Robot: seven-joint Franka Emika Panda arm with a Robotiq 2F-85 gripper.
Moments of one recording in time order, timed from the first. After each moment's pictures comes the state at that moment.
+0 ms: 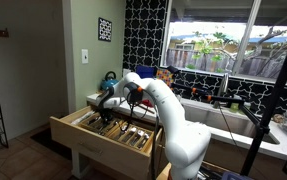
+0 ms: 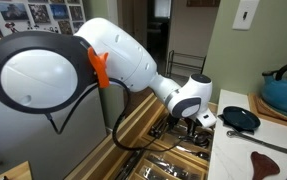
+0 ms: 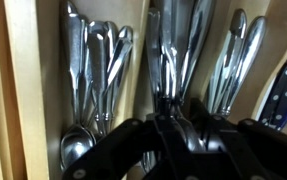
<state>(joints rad) -0.10 0.86 -0.13 -1.43 0.23 2.47 0.78</state>
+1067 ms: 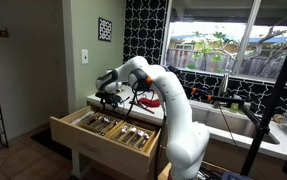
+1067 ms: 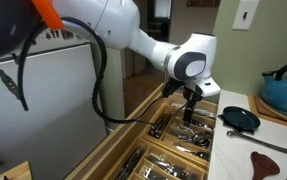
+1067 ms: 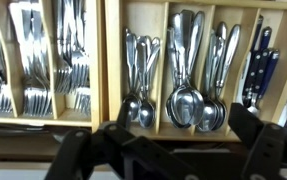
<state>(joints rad) -0.03 0.57 -0.20 -1.52 0.10 2.15 0.96</state>
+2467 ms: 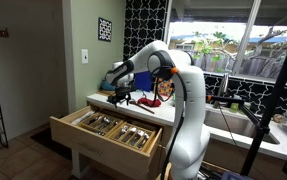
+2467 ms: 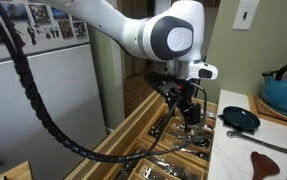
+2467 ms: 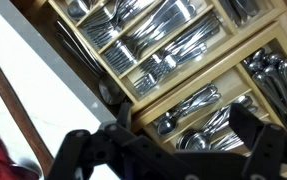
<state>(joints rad) -0.05 0.18 -0.18 -1.90 -0.14 2.08 0.23</state>
